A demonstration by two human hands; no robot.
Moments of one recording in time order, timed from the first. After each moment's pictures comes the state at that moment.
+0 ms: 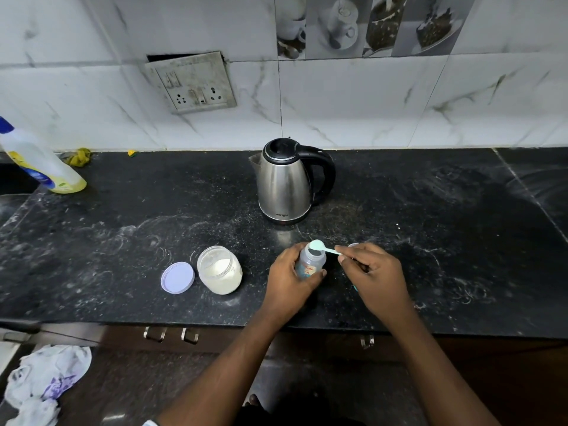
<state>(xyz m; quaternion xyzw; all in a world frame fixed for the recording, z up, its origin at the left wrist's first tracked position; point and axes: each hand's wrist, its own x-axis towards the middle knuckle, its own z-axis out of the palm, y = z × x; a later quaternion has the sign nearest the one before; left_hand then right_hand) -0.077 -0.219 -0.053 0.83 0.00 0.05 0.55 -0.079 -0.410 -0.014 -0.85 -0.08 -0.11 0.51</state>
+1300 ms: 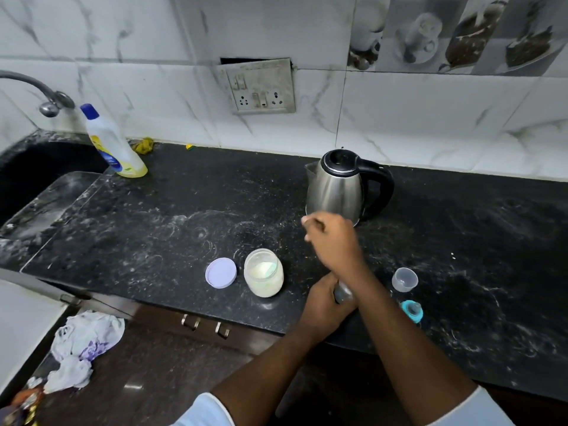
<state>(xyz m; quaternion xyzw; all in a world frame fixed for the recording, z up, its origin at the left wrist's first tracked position) -0.079 -0.200 -0.100 0.82 0.02 0.00 0.57 0.007 -0.249 0.023 -0.87 -0.11 -0.02 0.48</state>
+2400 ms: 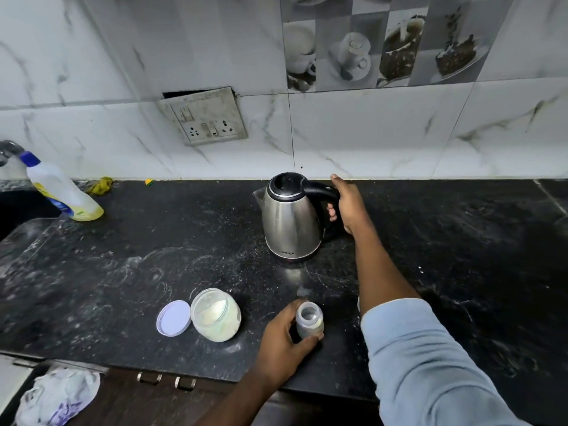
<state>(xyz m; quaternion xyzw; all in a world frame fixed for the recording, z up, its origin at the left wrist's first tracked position) -0.073 -0.205 -0.108 0.82 -0.01 0.03 0.57 0.201 -0.361 -0.016 -0.66 0.03 0.05 0.75</state>
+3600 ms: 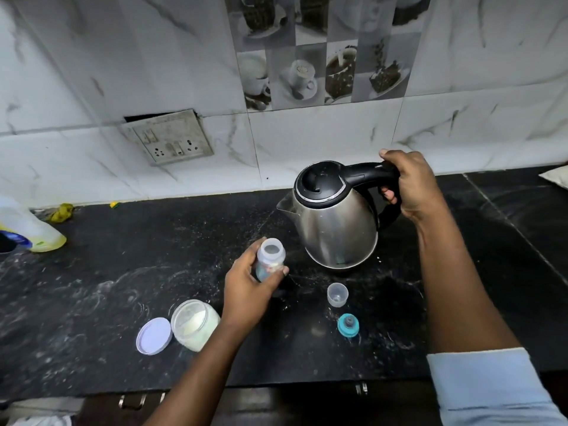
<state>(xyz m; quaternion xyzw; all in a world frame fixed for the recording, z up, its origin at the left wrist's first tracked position) -0.017 -0.198 -0.004 0.80 0.01 0.14 0.58 0.102 -0.505 0.131 -0.69 0.00 -0.10 0.72</state>
